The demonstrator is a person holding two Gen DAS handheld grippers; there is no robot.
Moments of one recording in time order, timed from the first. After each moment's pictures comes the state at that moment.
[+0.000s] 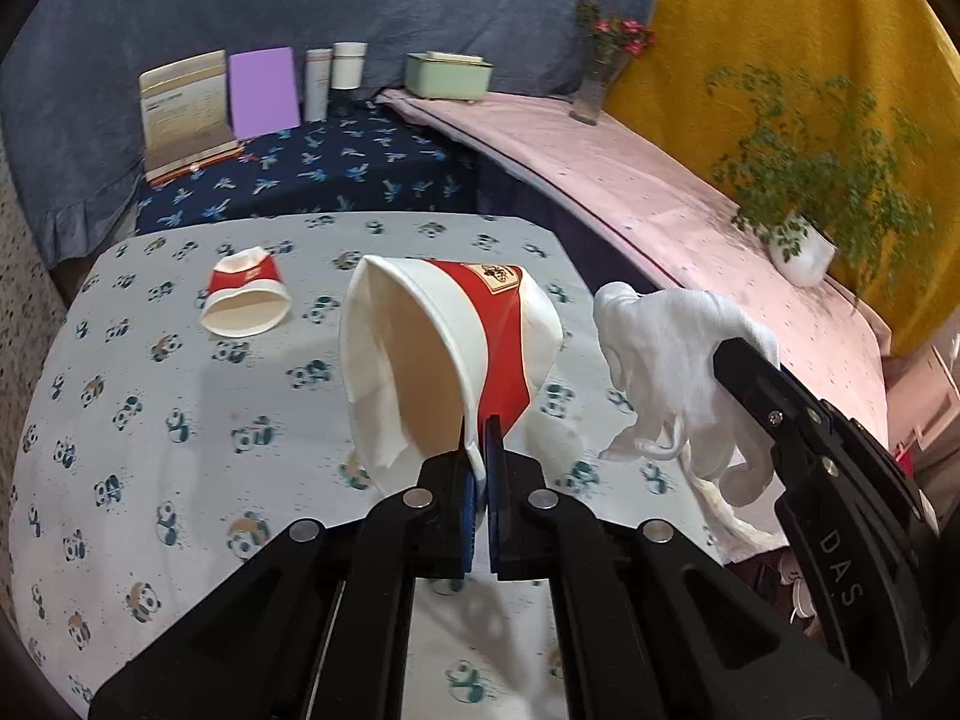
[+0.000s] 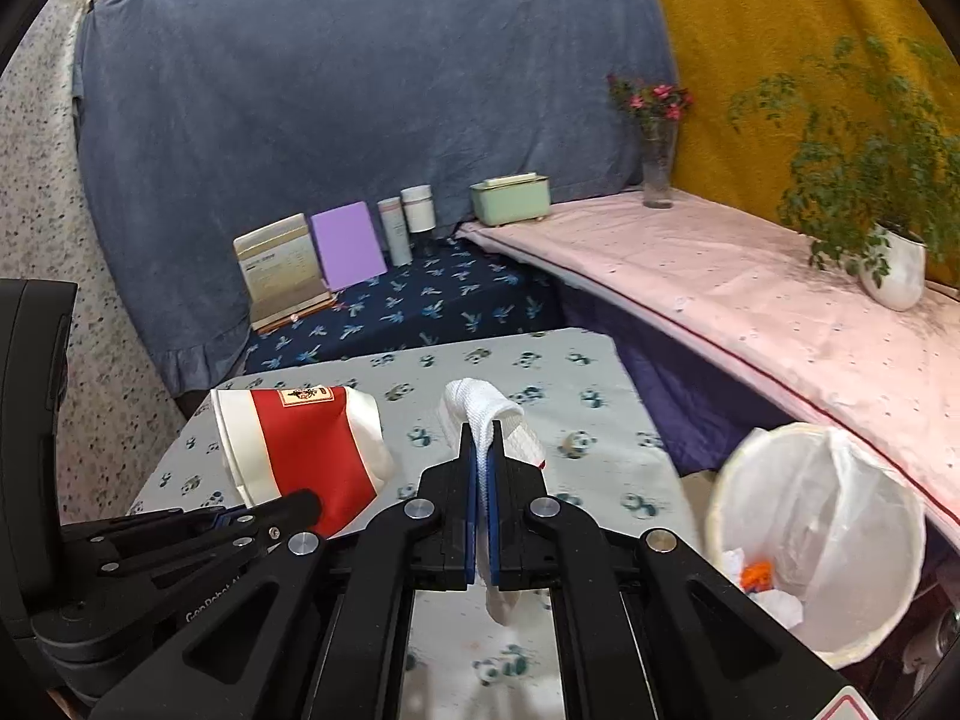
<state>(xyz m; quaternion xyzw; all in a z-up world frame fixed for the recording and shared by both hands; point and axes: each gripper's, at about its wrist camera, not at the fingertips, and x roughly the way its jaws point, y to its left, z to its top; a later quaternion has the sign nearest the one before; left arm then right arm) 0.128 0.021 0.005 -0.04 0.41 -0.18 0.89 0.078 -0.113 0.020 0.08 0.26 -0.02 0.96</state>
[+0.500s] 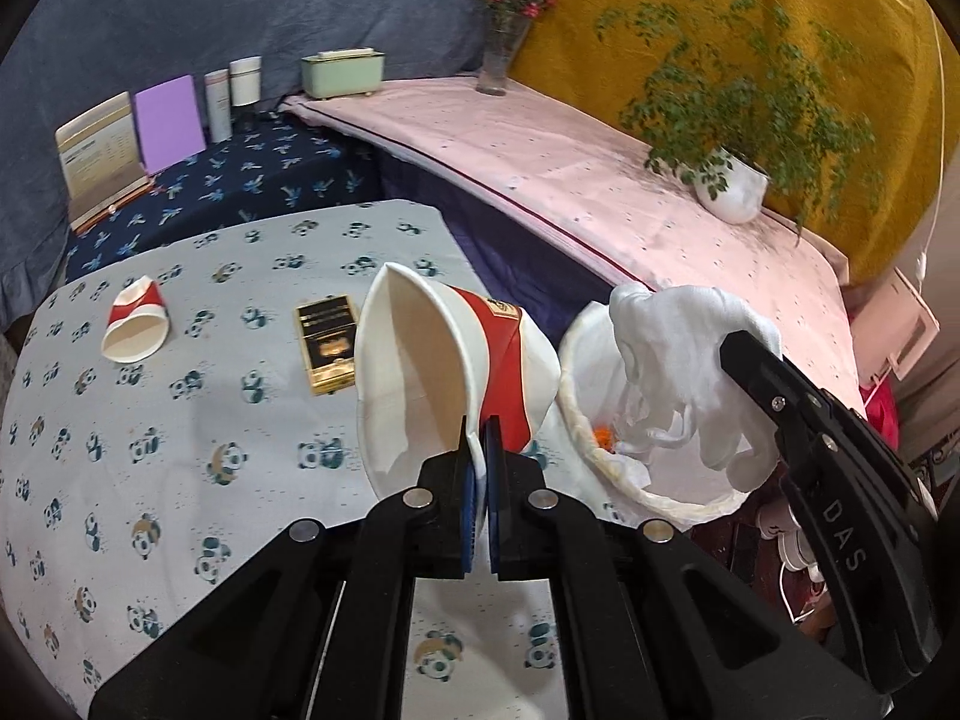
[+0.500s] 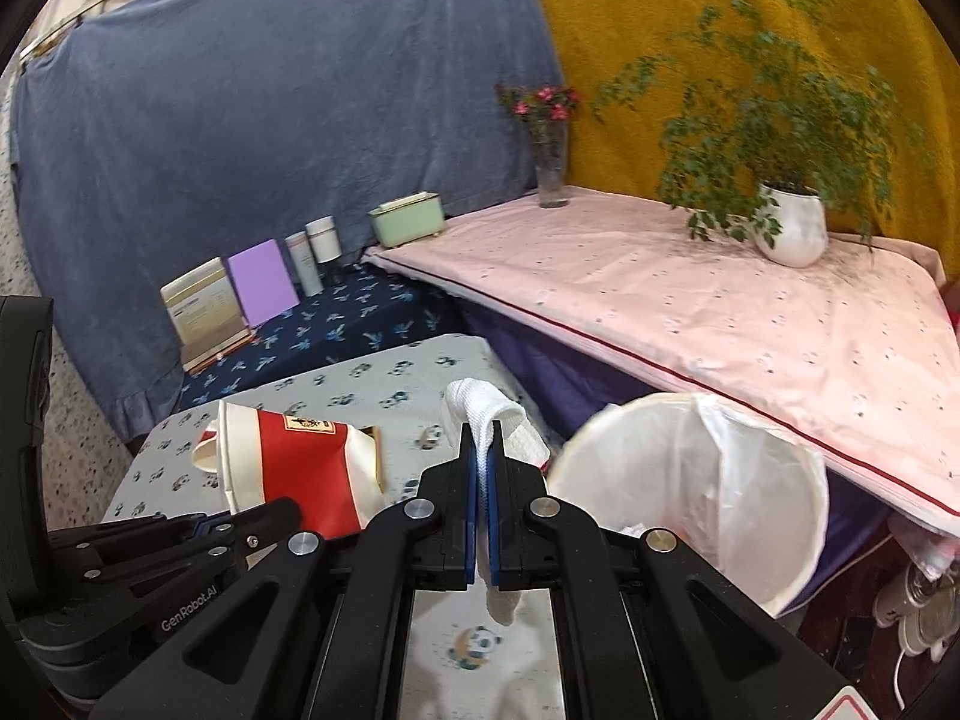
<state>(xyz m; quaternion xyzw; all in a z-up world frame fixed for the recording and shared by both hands) 0.096 -0.074 0.006 0.01 0.41 -0.25 0.88 0.028 -0.212 0.012 0.12 0.25 -0.10 0.96</state>
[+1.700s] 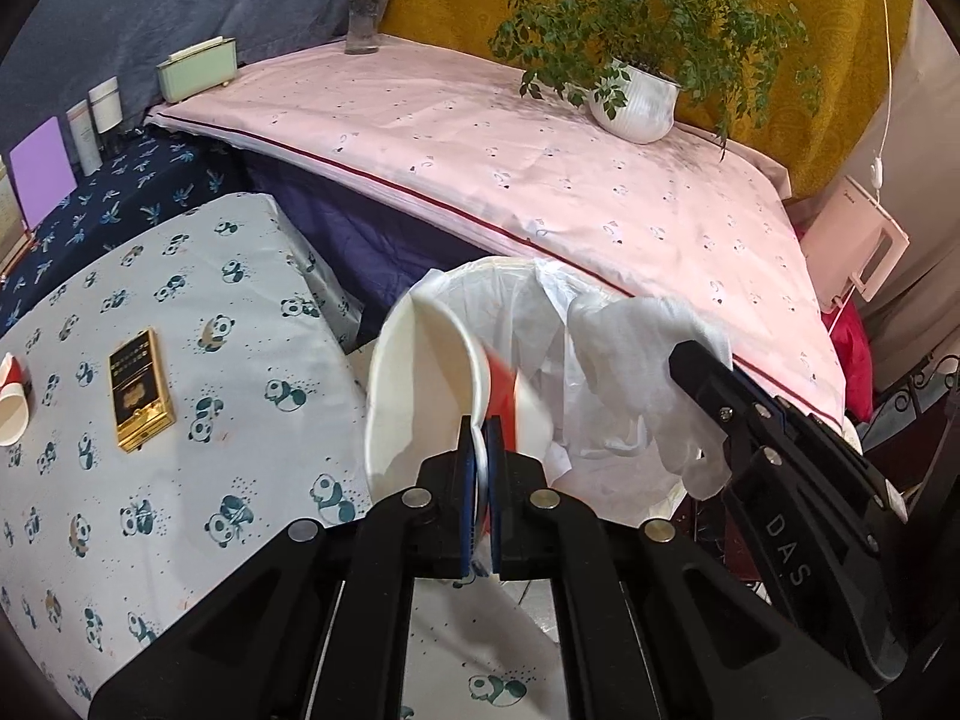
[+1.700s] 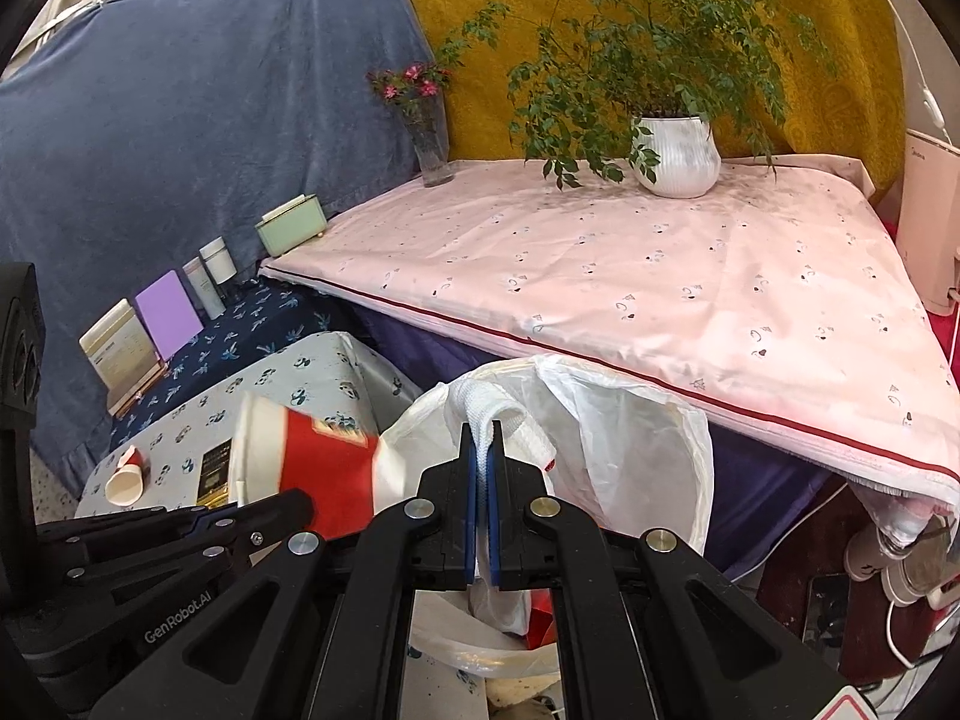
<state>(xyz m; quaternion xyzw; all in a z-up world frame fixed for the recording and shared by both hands) 0.101 -0.205 -0.024 0.07 0.43 -0.34 0.83 0.014 -0.322 -0.032 0.18 0.27 -0.18 0.93</state>
